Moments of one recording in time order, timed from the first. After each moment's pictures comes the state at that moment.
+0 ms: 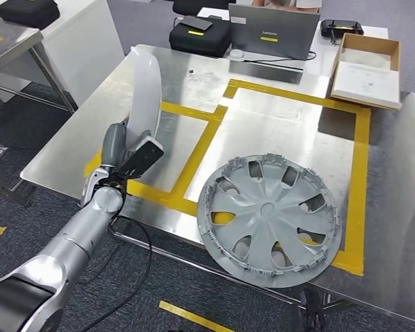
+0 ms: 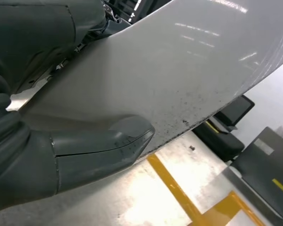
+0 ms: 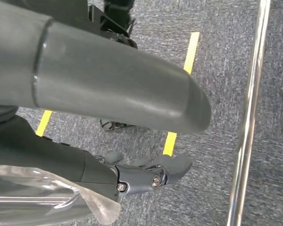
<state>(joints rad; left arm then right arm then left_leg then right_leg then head) -0.71 -0.03 -0.38 -0.74 -0.49 0.45 -0.39 -0.25 0.14 -1.32 -0.20 1.01 0.08 -0.18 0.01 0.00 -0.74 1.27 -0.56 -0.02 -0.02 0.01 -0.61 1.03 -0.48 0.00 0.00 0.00</state>
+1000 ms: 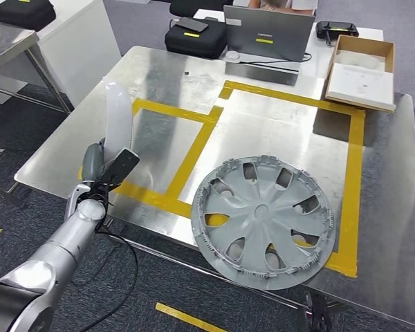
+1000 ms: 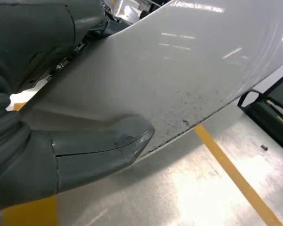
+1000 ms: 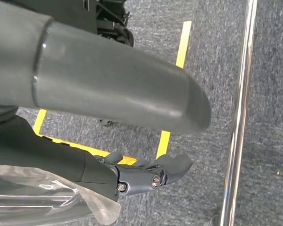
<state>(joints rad) -0.69 0.02 -0.26 -0.58 -0.47 0.45 -0.40 -0.24 0.12 -1.33 -0.20 0.99 0.07 -0.19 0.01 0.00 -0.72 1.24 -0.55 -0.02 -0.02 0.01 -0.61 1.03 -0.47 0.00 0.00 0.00</state>
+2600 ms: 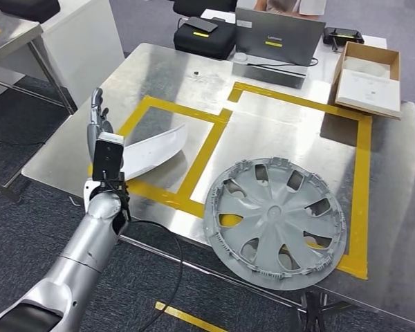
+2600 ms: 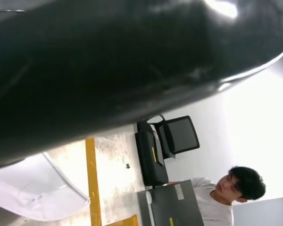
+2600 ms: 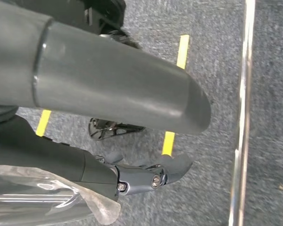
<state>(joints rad) -0.57 -0.14 -0.28 -1.04 -0.18 0.48 -0.55 -0.23 0.13 -1.29 -0.20 0.89 0.04 -0.20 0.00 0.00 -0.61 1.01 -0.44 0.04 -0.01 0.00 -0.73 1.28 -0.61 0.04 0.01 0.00</state>
